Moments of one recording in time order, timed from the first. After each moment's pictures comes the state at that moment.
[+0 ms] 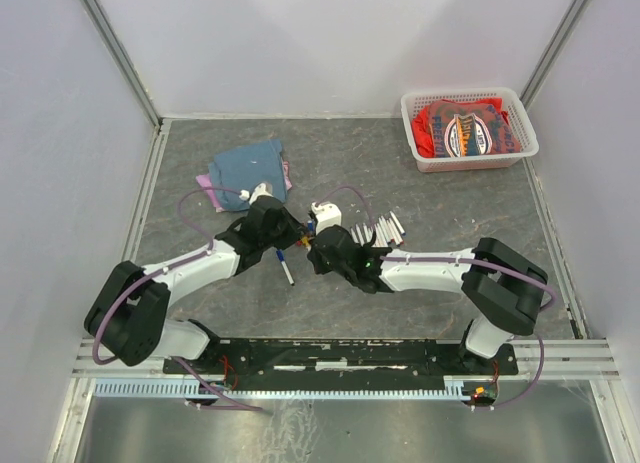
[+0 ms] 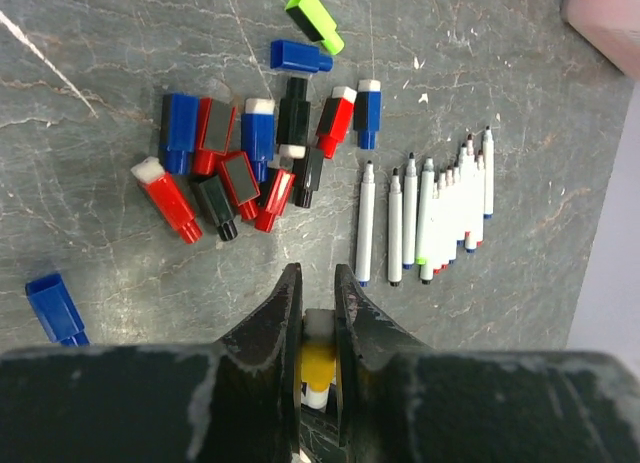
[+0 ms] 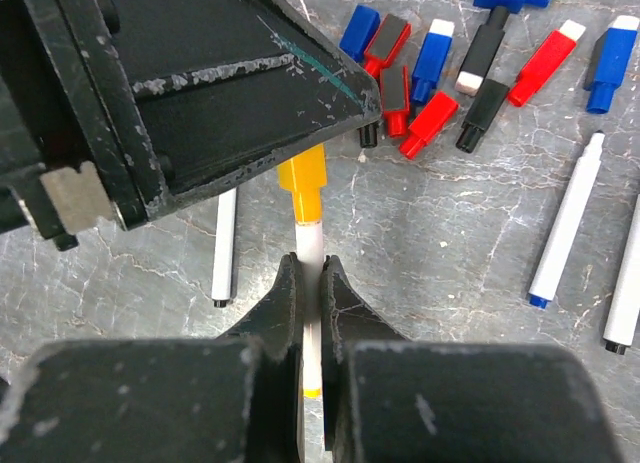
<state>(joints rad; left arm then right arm) -0.58 1.35 0.66 0.05 -0.06 -1.01 1.07 1.66 0.89 0.14 0.33 0.52</state>
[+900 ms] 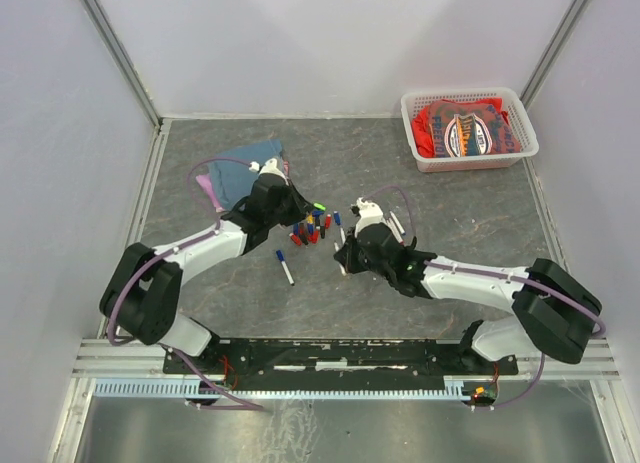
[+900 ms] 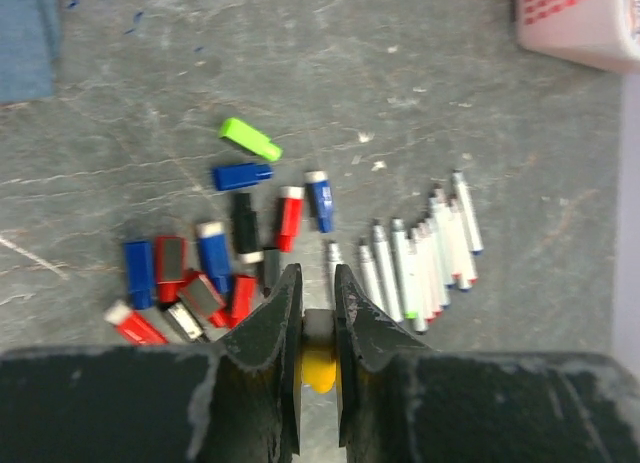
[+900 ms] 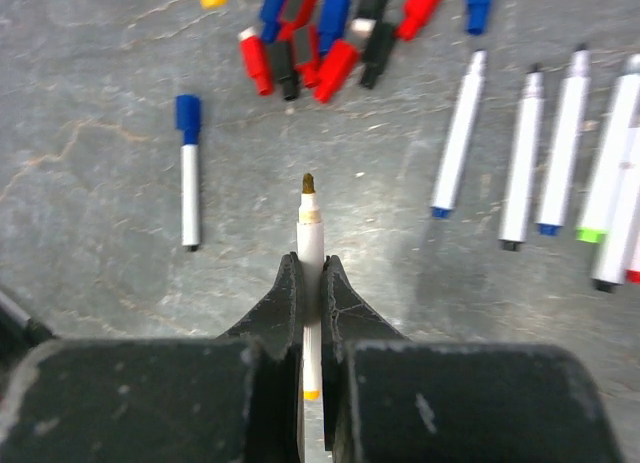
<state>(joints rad) -0.54 1.47 0.82 0.12 0.00 -0.79 0.94 1.38 0.63 0.19 0.17 0.63</state>
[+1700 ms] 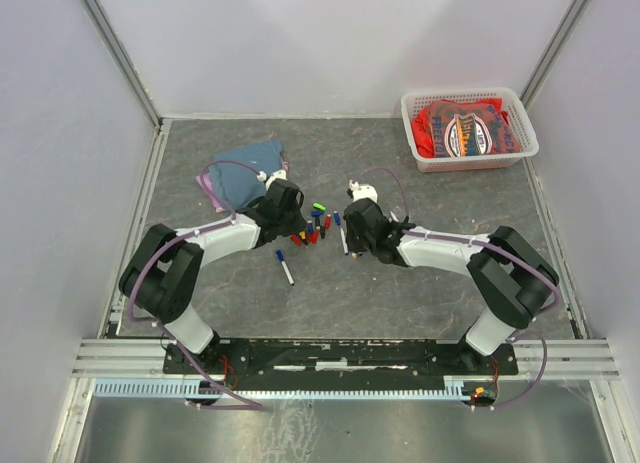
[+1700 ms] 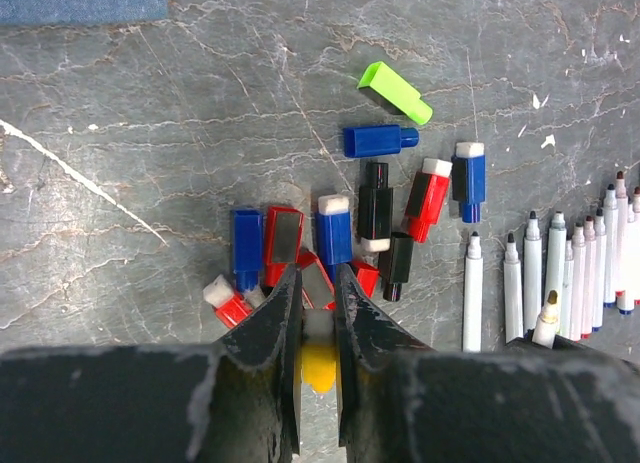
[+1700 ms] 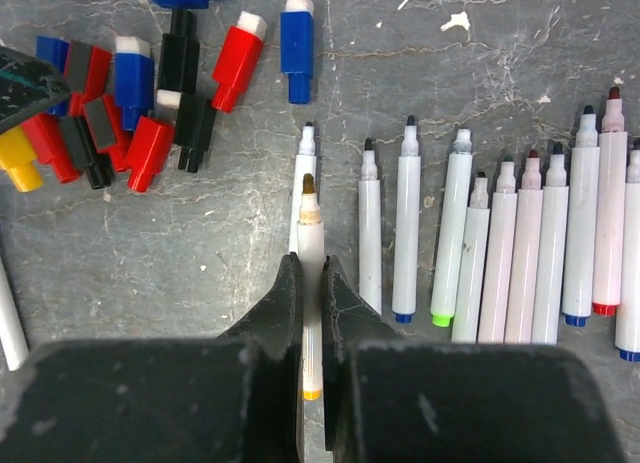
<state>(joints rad) -0.56 1.63 0.89 -0.07 -0.14 -0.72 0.79 1.64 0.87 -0.02 0.27 0.51</state>
